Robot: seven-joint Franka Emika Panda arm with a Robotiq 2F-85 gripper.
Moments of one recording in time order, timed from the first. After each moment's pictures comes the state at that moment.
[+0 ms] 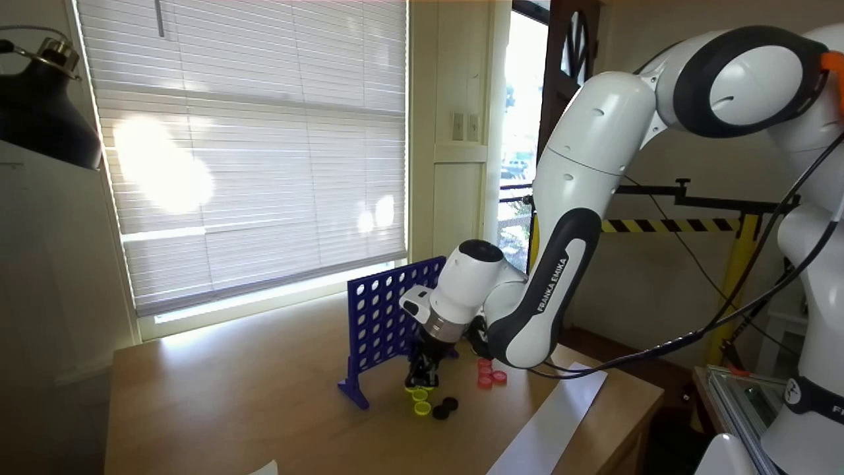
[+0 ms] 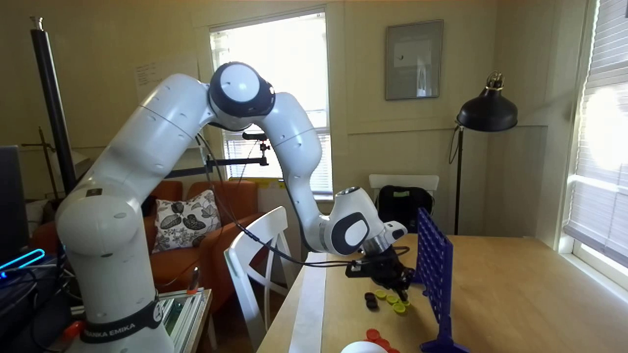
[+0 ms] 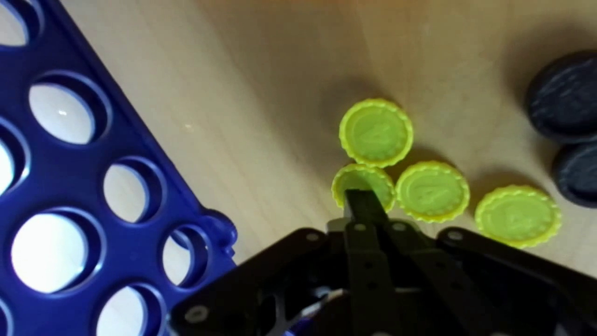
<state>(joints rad) 0.45 0.68 -0.34 -2.13 -0.25 3.22 -0.28</state>
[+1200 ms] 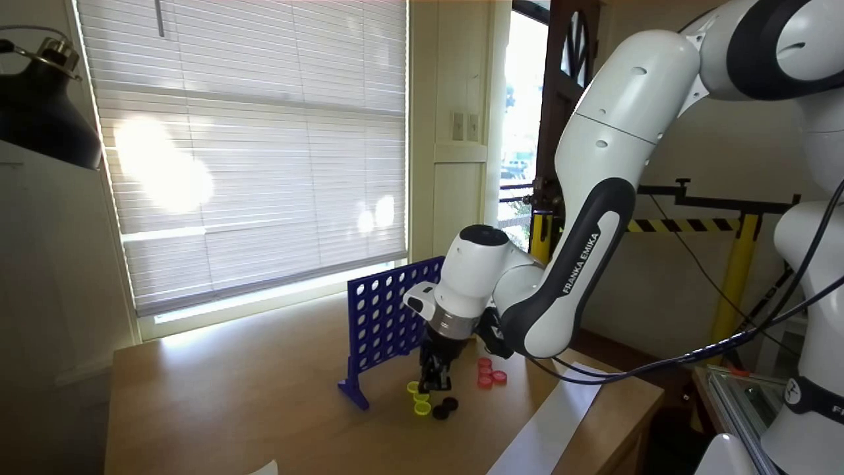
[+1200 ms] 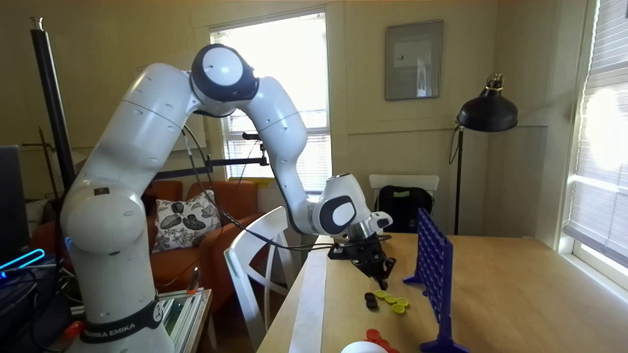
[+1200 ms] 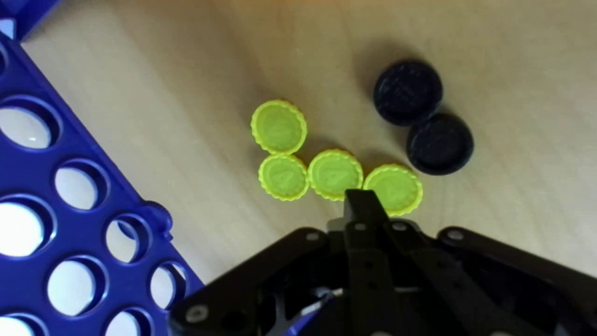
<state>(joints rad) 0.54 0.55 -0.35 -2.22 -0.25 3.06 -0.19</state>
